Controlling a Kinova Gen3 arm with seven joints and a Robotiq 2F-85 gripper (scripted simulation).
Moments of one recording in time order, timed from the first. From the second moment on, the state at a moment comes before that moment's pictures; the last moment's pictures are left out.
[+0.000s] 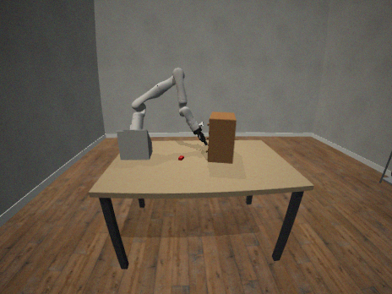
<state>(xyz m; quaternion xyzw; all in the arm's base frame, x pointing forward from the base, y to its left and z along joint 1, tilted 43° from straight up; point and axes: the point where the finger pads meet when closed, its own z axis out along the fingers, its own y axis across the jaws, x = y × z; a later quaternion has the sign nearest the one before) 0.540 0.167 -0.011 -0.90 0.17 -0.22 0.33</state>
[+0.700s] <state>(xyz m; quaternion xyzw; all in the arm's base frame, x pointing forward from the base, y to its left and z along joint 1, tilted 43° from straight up) 0.490 0.170 -0.002 -0.90 0.17 -0.22 0.33</state>
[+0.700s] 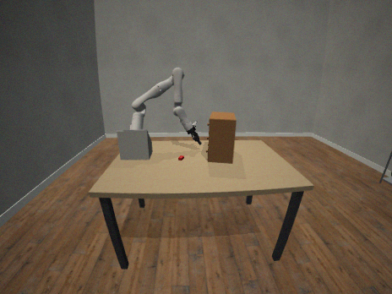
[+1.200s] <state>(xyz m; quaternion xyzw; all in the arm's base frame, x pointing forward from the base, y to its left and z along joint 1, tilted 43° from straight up) 0.444 0.138 0.047 -0.90 0.16 -0.21 0.33</state>
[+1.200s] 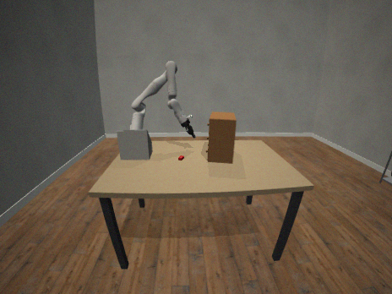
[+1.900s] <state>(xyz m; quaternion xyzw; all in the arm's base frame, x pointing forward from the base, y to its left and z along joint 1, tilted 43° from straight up) 0.436 0.129 0.060 -0.91 0.15 -0.19 0.33</state>
